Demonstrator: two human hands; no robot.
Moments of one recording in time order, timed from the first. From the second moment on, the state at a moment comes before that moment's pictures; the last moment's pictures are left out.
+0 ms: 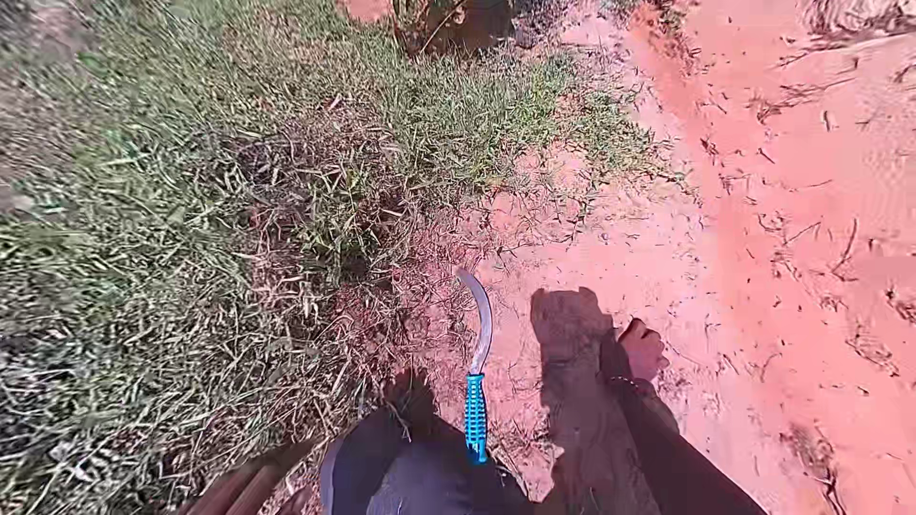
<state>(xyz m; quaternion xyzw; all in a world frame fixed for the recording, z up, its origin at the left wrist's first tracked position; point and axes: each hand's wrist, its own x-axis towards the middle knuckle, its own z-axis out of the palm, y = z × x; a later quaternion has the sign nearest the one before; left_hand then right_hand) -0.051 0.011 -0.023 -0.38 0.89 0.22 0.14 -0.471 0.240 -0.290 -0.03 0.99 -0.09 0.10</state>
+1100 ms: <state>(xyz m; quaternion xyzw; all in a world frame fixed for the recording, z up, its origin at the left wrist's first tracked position) -0.346 0.112 -0.179 -0.50 0.82 0.28 0.03 -0.488 0.218 -0.228 0.03 0.95 -0.05 0.30</state>
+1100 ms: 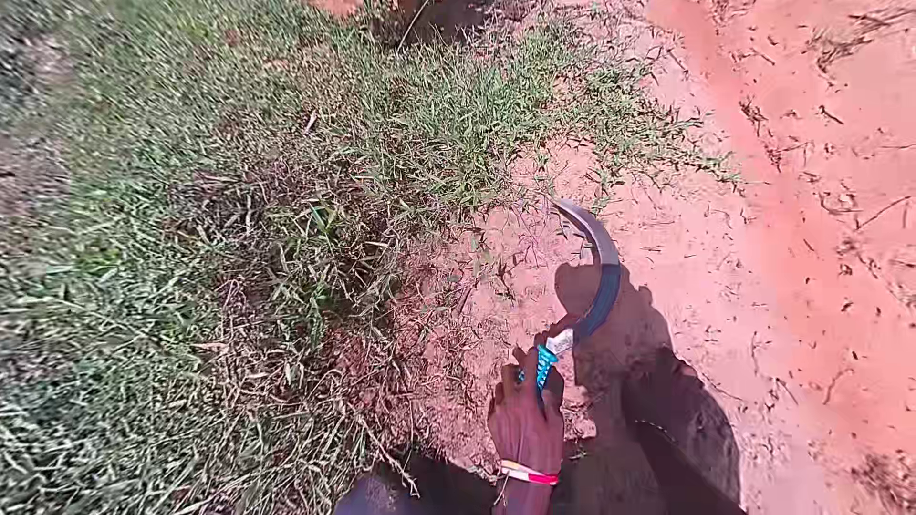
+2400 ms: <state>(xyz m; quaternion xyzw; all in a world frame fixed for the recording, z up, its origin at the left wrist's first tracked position) -0.322 0.025 -0.188 -0.55 0.77 0.20 0.26 -0.472 0.244 -0.301 -0.04 0.99 -0.09 0.09</state>
